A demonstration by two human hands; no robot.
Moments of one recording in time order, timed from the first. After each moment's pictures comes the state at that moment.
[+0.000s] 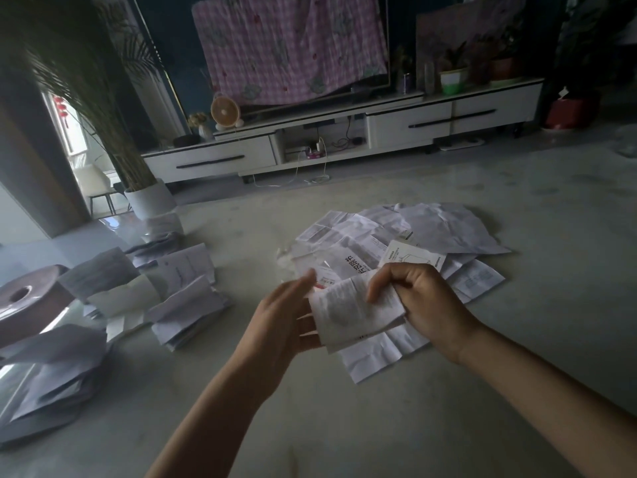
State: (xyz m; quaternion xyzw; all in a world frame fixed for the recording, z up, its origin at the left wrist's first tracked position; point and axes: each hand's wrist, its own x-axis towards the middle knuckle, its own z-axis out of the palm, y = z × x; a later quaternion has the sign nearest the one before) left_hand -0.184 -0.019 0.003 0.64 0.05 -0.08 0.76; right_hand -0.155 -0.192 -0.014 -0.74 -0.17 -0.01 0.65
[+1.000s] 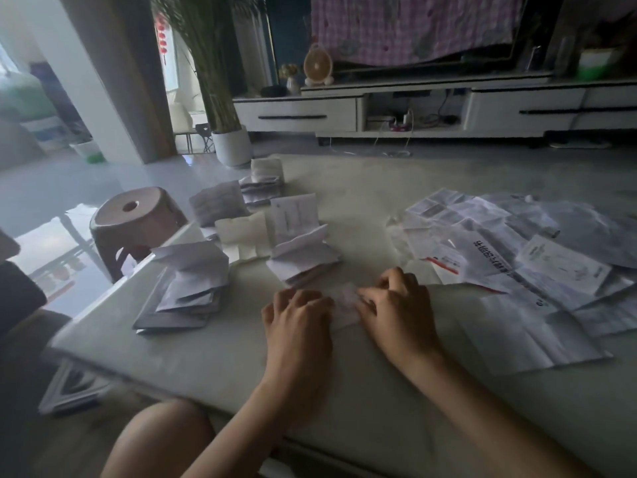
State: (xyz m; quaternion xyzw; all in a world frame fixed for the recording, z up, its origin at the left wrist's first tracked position) left_hand -0.215 0.112 -0.082 0.95 0.08 0.26 0.17; right_hand -0.153 -0.017 -0.077 -0.93 -0.22 -0.21 0.22
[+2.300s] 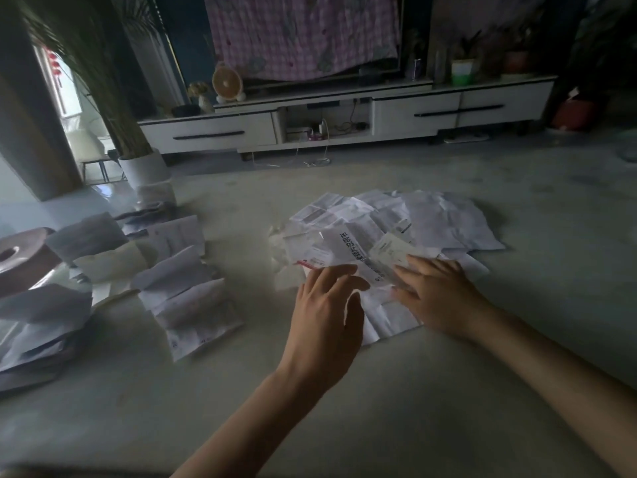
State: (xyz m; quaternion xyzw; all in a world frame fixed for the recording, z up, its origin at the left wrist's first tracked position) left_hand -0.181 -0.060 -0.053 0.90 -0.17 0.27 0.30; right_hand -0.120 -0.241 -0.054 -0.98 -0.16 -0.03 0.09
